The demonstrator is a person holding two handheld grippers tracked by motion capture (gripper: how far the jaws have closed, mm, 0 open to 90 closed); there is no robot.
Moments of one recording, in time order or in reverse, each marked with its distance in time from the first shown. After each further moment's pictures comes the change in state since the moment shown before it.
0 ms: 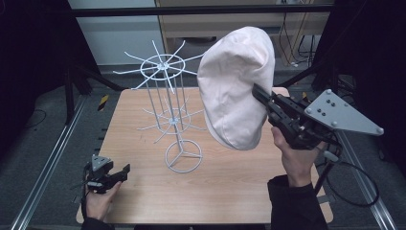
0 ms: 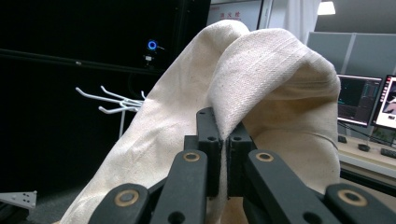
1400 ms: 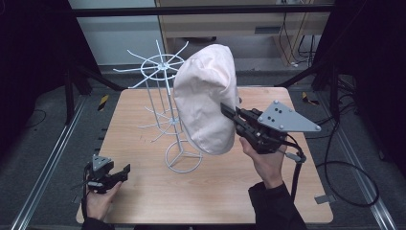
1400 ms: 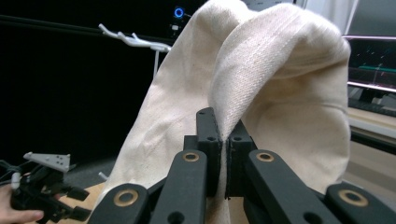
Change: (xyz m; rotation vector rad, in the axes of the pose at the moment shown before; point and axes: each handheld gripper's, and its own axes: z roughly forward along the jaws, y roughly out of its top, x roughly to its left) left arm -0.001 0.000 0.001 0.003 0.000 0.002; right arm 0.024 -0.053 0.039 0.114 0.117 0.043
